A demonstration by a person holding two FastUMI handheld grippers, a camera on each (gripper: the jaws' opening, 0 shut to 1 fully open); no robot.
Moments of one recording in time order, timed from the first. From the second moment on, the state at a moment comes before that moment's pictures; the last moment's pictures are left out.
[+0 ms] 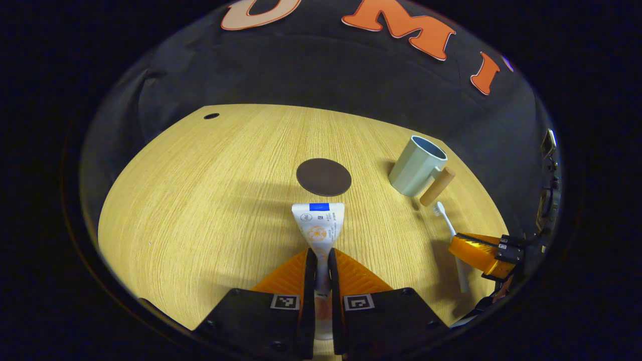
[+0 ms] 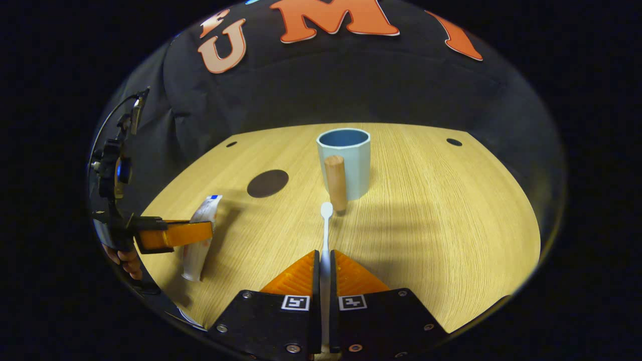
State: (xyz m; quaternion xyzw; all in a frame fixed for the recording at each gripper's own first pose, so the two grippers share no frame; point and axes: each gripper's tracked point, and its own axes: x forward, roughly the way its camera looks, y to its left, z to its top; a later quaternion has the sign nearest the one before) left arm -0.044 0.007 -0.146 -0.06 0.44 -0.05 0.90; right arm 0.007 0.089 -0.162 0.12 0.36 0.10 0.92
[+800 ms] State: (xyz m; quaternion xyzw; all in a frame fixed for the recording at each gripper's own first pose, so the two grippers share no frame) left arm -0.037 -0.015 -0.093 -0.05 0.36 -0.07 0.93; right arm 0.043 0.076 -0.044 0.11 0.16 0.12 0.97
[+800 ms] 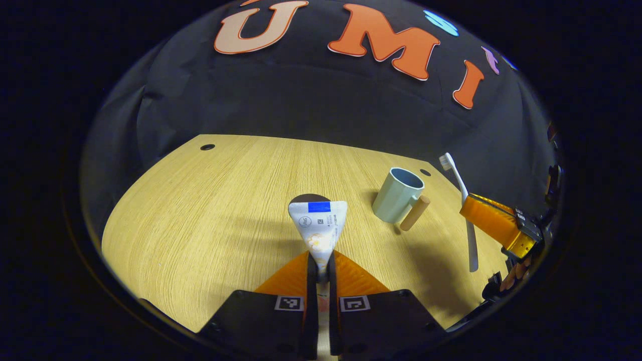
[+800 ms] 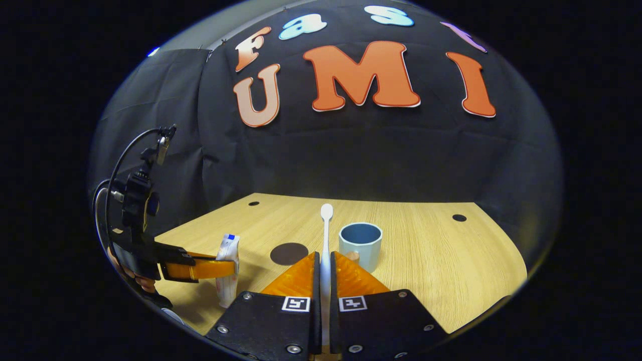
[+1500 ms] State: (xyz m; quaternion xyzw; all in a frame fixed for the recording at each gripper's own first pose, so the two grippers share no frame) left arm -0.033 -0.013 -0.078 -0.07 0.29 -0.09 0.95; right arm 0.089 0.045 -0.006 0.11 0.05 0.08 0.99
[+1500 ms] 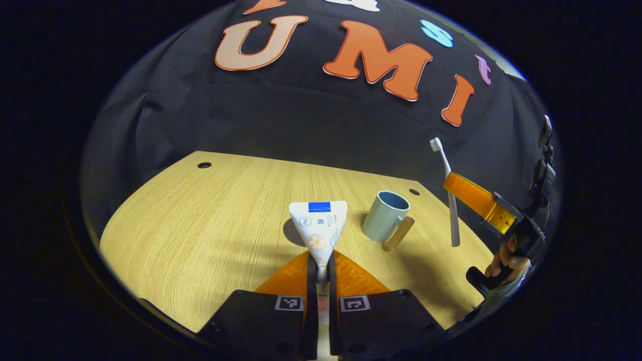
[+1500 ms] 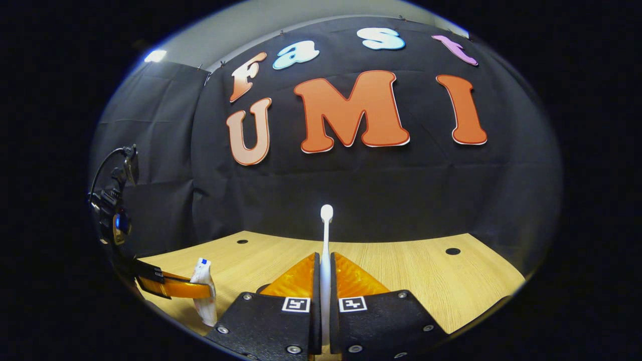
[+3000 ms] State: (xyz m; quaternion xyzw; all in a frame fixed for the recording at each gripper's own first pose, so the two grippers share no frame) left arm -0.052 0.007 -0.058 -0.08 0.26 -0.06 0.96; right arm 0.190 0.035 -0.018 0.15 -0.09 0.10 0.98
